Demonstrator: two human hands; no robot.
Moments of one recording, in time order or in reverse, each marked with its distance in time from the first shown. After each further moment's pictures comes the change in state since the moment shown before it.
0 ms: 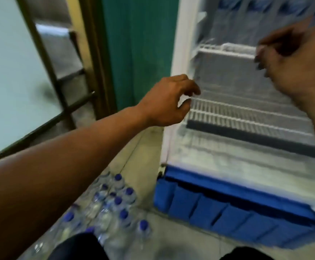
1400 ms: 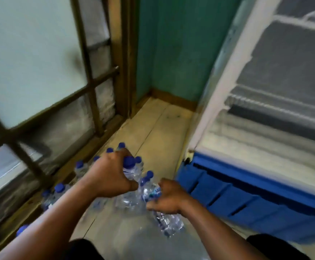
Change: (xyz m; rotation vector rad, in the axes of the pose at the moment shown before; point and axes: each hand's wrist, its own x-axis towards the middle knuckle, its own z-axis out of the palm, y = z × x) left_hand -0.286 -0.044 -0.024 -0.061 -0.444 -0.930; right_hand -0.318 -0.041 0.263 -0.169 -1.273 0.536
